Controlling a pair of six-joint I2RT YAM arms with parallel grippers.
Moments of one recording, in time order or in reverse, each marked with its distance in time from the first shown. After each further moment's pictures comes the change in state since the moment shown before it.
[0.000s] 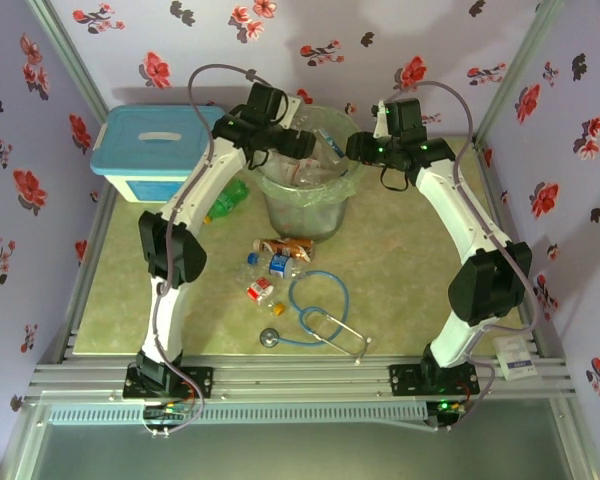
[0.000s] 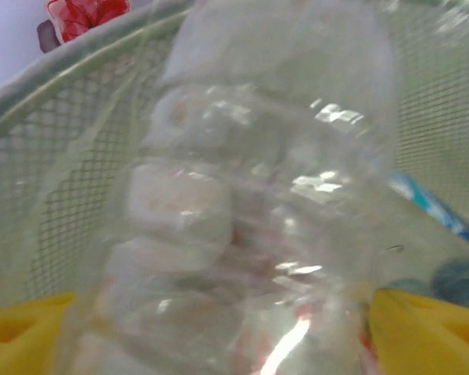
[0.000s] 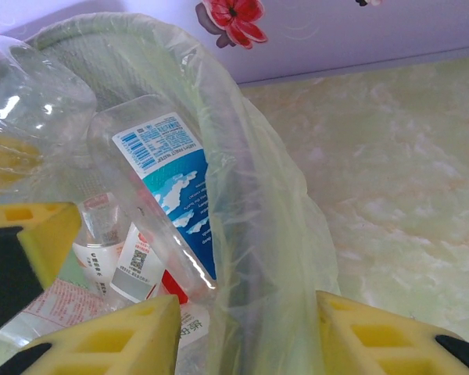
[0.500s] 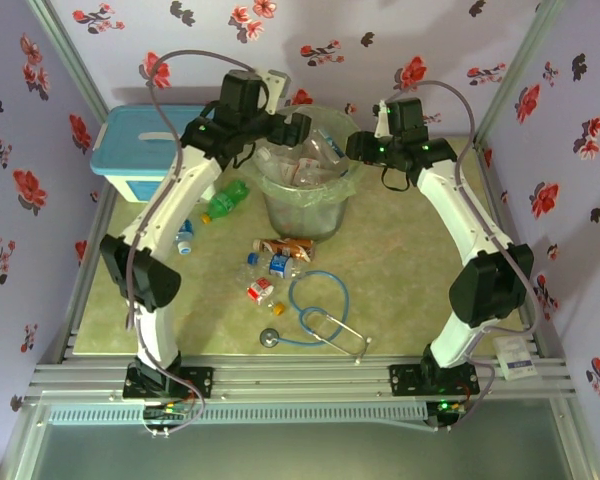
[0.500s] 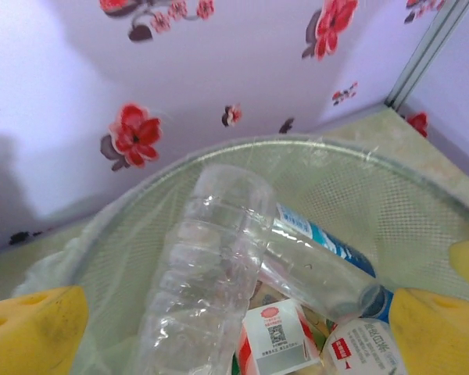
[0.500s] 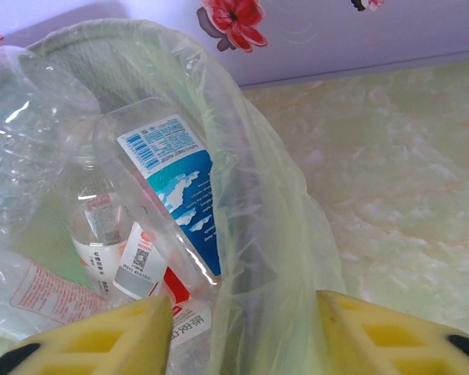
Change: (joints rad) left arm -0.014 -0.296 -0.198 0.156 -0.054 -0.006; right arm 0.000 -0.014 0.000 -0.003 0.002 0.000
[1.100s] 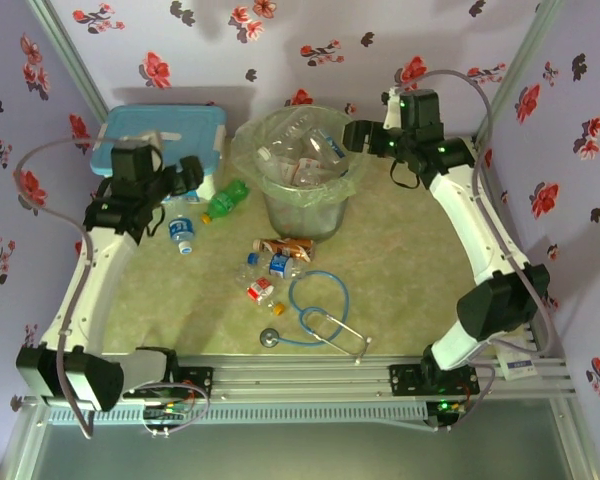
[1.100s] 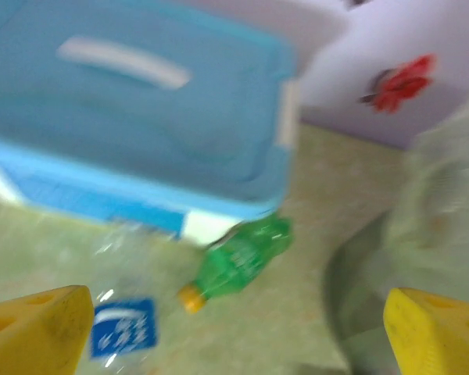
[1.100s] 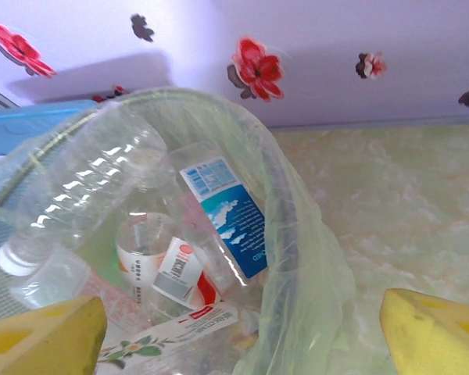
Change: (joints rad) left arm 0.414 -0.688 -0.895 0.079 -0.091 -0.271; right arm 0.000 -0.104 0.035 -0.019 0.010 -0.052
